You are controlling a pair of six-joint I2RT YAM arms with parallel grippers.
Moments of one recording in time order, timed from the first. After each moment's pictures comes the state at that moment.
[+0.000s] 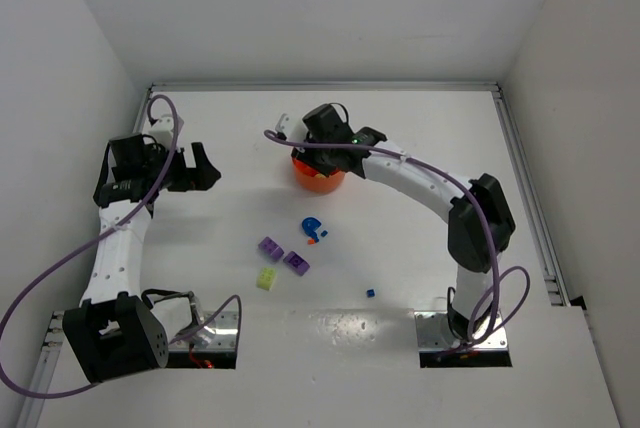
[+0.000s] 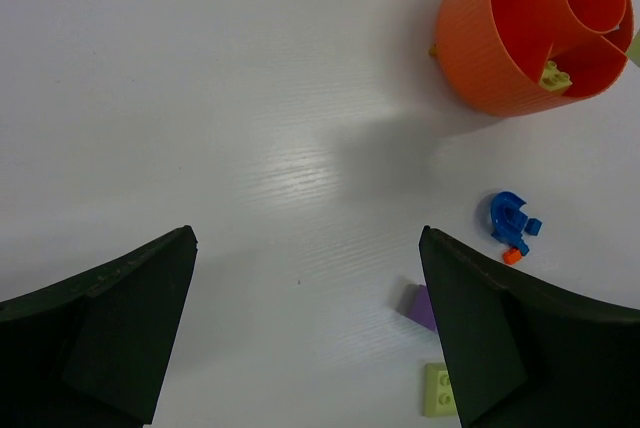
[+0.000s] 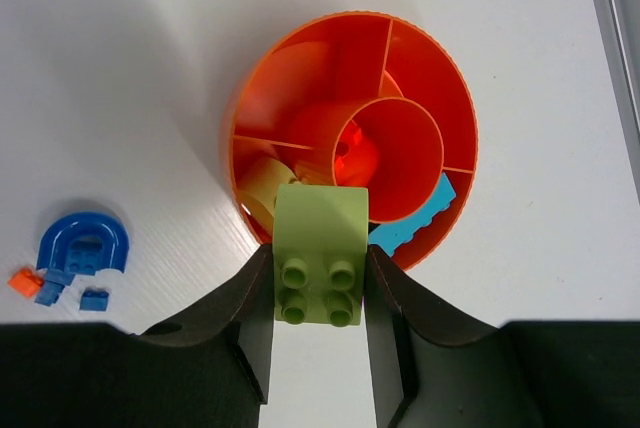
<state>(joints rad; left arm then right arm) 0.26 1.08 0.90 -0.48 0.53 0.04 0.75 1.86 1.54 -0.50 0.11 -0.47</state>
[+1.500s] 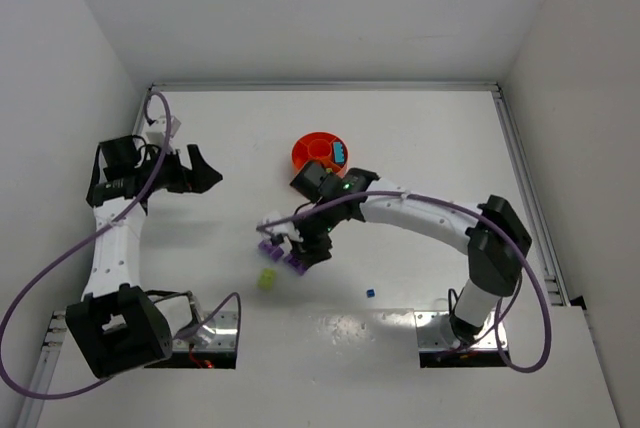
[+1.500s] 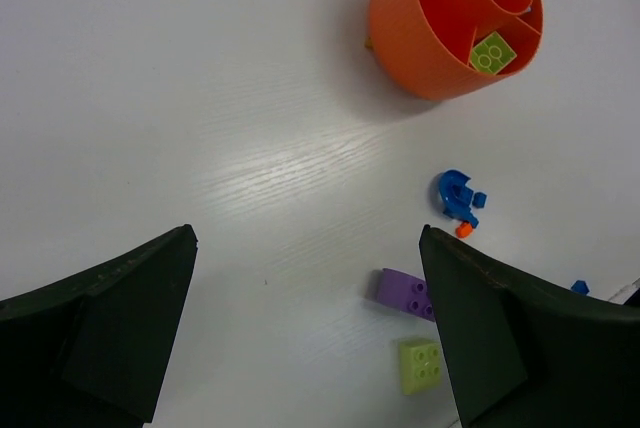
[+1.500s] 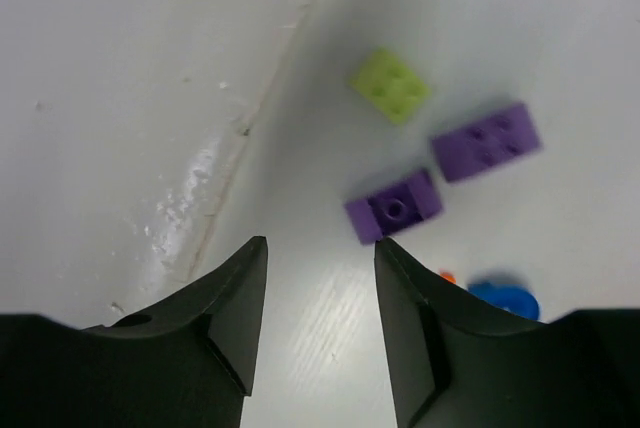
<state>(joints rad) 0.32 1.10 0.90 -0.51 0.74 0.11 0.95 1.70 1.34 -0.75 -0.67 -0.81</state>
